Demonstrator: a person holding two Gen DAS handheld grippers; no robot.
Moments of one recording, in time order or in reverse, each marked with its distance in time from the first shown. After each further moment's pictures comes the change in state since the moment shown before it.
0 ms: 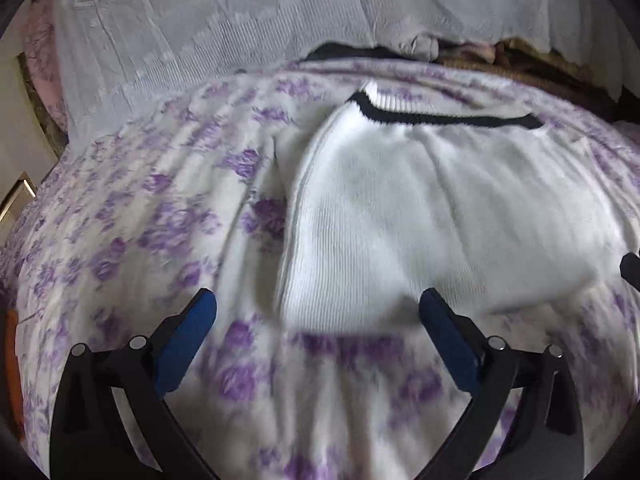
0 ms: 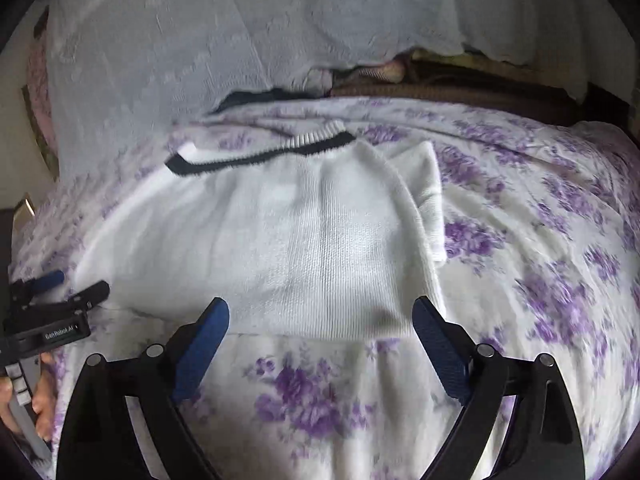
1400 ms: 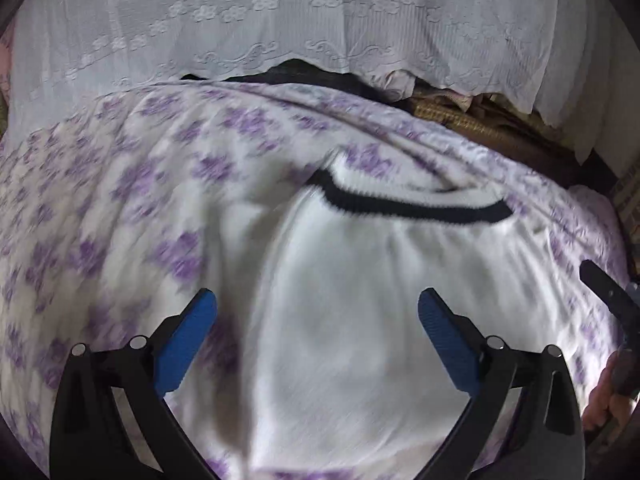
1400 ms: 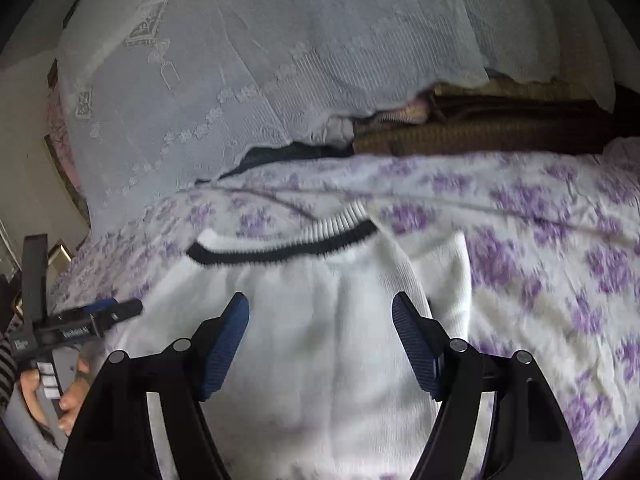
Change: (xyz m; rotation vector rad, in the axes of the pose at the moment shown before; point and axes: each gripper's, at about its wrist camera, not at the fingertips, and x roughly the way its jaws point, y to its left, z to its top) left arm 0.047 0.014 0.110 -0.094 0.051 -0.284; right arm 0.042 -0.014 0.098 0.055 -0.069 0.178
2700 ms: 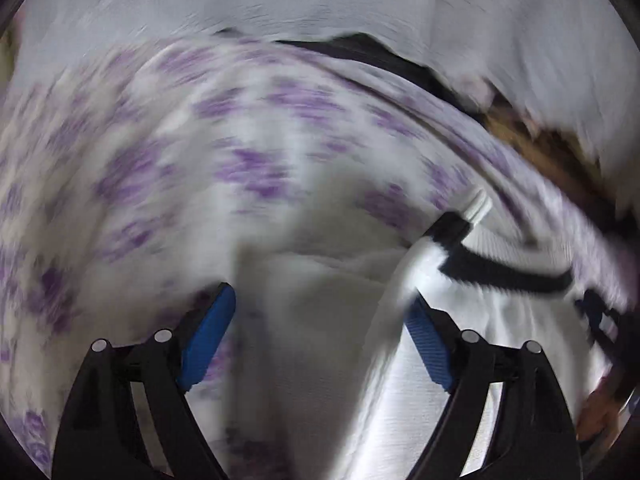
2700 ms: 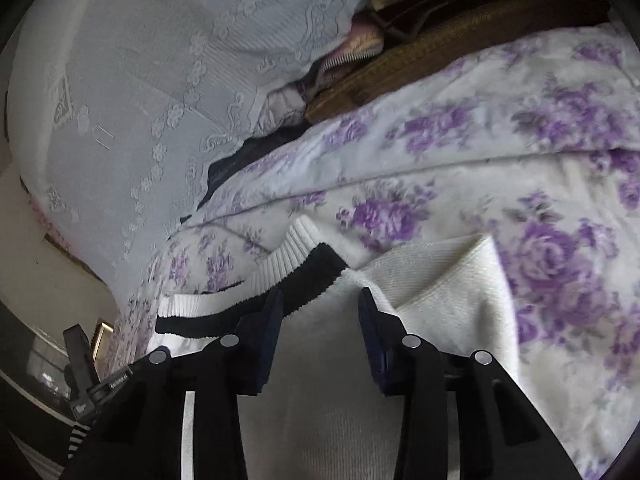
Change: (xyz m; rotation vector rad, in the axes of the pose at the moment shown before) left arm 0.070 0.083 0.035 -0.229 0.082 -0.025; right arm 0.076 -0.080 0.018 0.336 0.071 0.101
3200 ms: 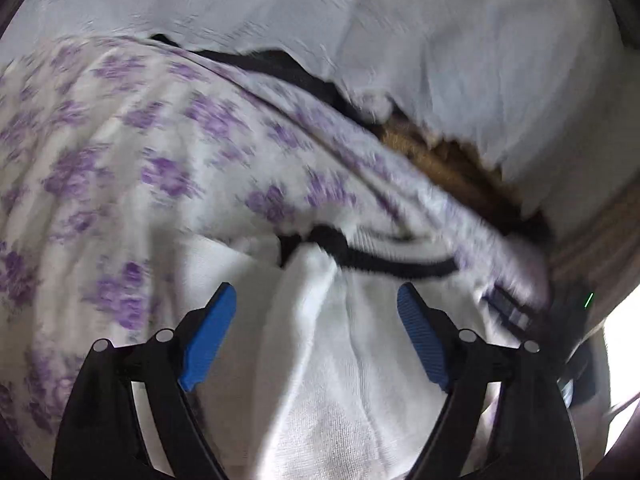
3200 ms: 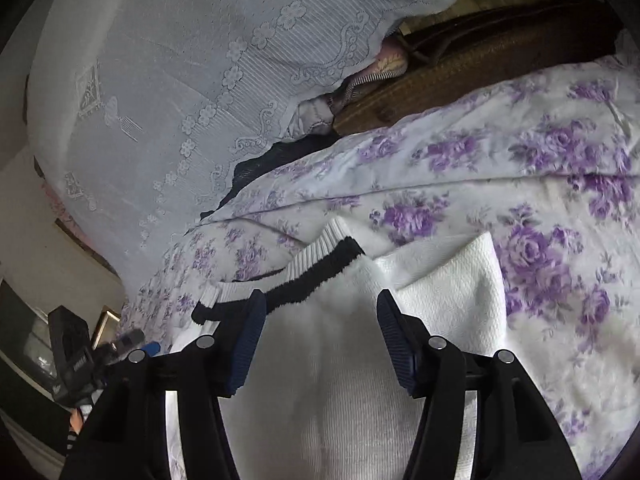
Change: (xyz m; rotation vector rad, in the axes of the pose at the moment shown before) left arm -0.036 -0.043 -0.011 0.079 0.019 -0.283; right arm -0.019 0.023 0.004 -0.027 0.026 0.042
